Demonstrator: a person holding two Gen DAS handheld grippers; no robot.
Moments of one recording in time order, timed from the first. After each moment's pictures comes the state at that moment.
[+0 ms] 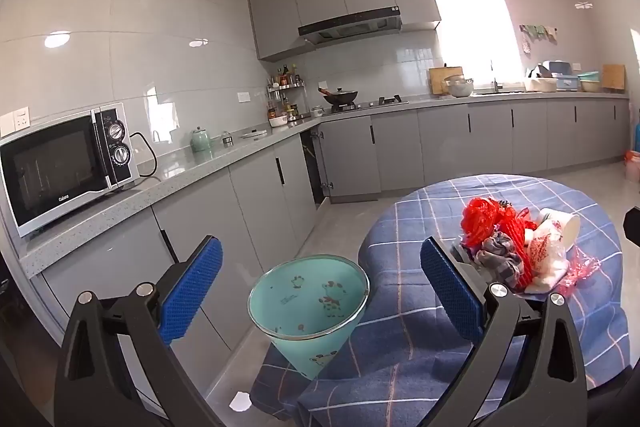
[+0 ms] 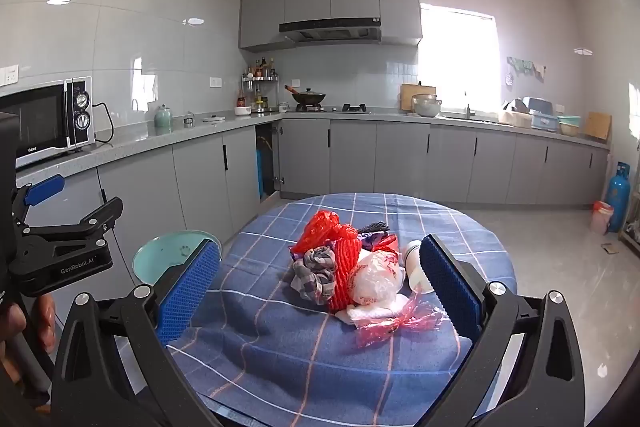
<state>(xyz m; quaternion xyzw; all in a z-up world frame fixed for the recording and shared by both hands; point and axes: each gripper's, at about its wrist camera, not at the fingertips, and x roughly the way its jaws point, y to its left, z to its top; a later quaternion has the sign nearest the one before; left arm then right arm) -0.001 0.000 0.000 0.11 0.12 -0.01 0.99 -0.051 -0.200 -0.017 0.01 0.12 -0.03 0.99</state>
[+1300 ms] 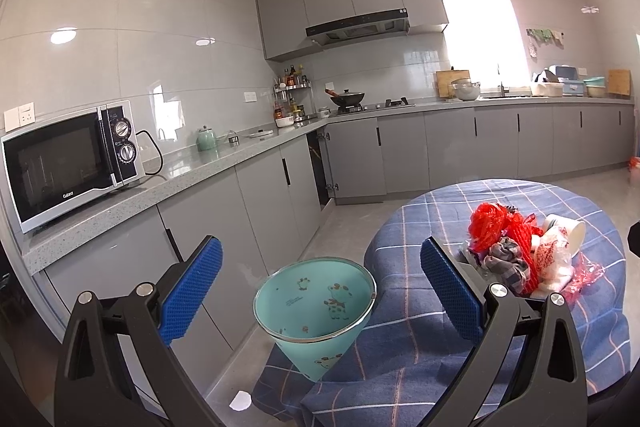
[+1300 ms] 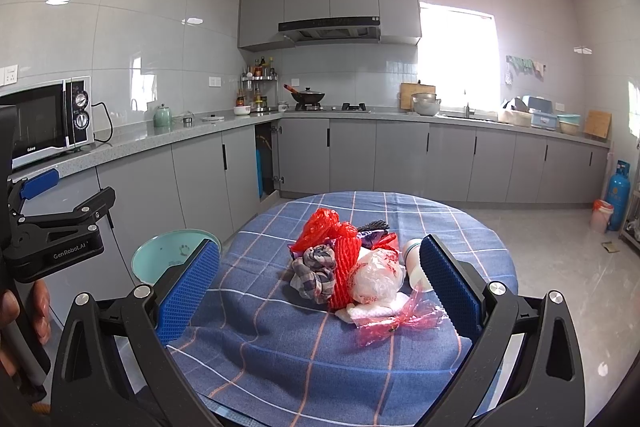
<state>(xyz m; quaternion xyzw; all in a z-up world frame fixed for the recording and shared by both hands) 0.004 0.008 0.004 0.10 0.12 0.00 0.99 -0.048 -0.202 -0.019 0.02 0.13 -0.03 0.99</state>
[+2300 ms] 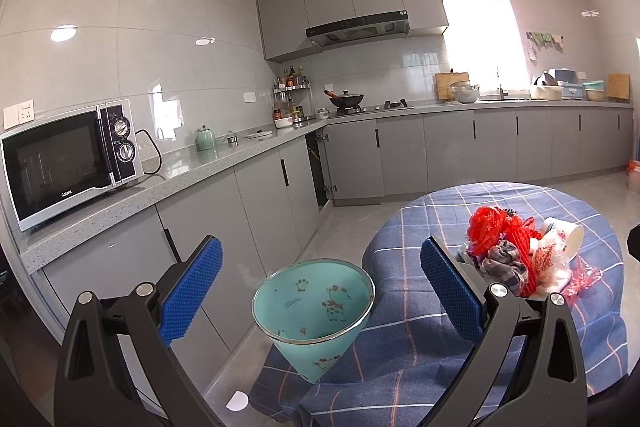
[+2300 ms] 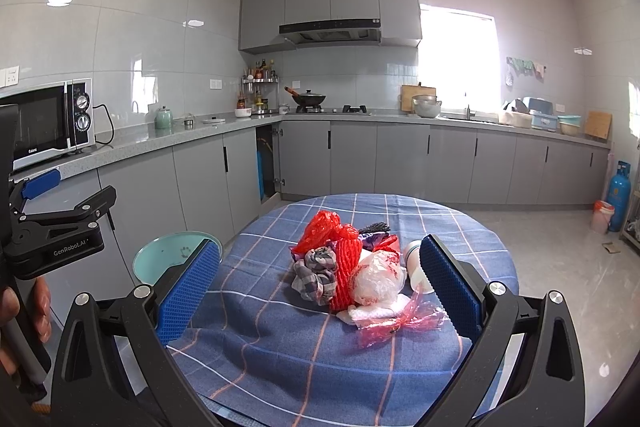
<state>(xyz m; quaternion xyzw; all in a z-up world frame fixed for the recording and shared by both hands) 0.003 0.010 0.004 0.09 0.12 -0.01 0.99 -0.051 -0.198 -0.018 0.01 0.12 -0.03 0.99</state>
